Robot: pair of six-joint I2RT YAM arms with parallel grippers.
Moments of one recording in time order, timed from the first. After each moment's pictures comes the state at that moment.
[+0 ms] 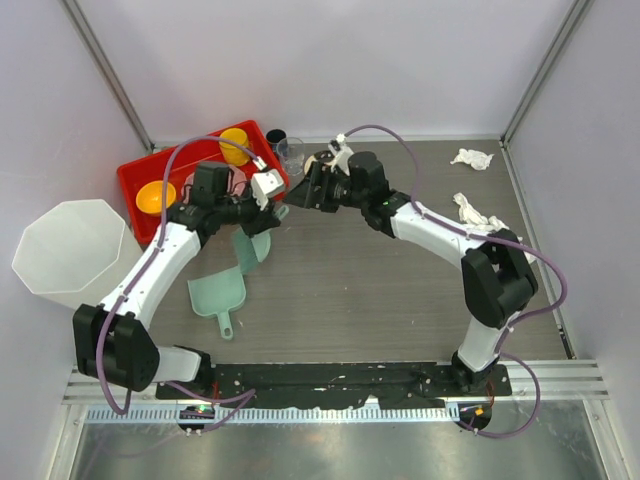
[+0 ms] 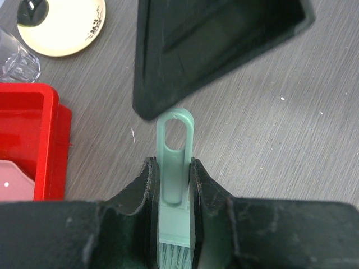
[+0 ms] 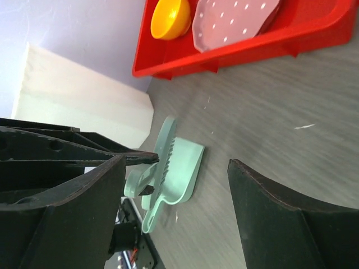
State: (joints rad) left arm -0.27 1.34 1.14 -0.50 0.64 0.54; right arm 0.61 1.74 1.30 0.17 -0.42 0.75
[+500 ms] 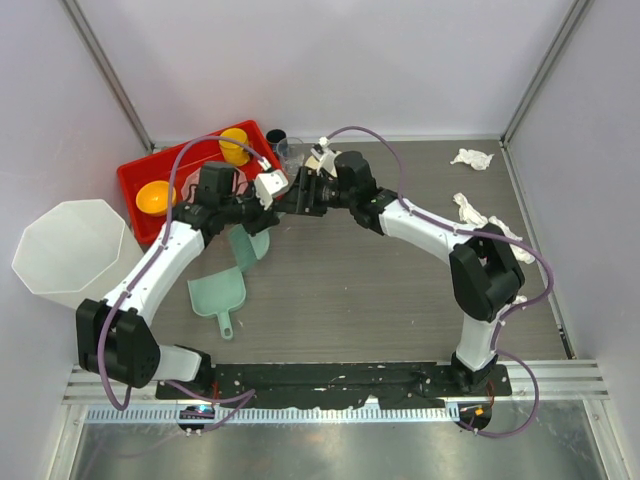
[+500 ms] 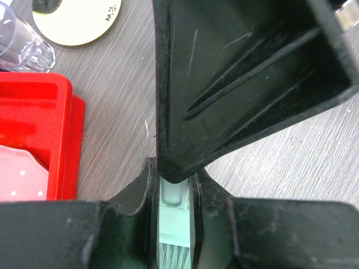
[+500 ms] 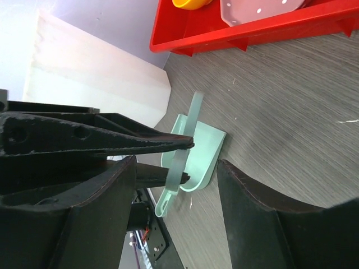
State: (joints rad) left arm -0.30 1.36 1.14 -0.48 0.54 0.55; right arm 0.66 1.82 1.38 0.12 -0.53 0.76
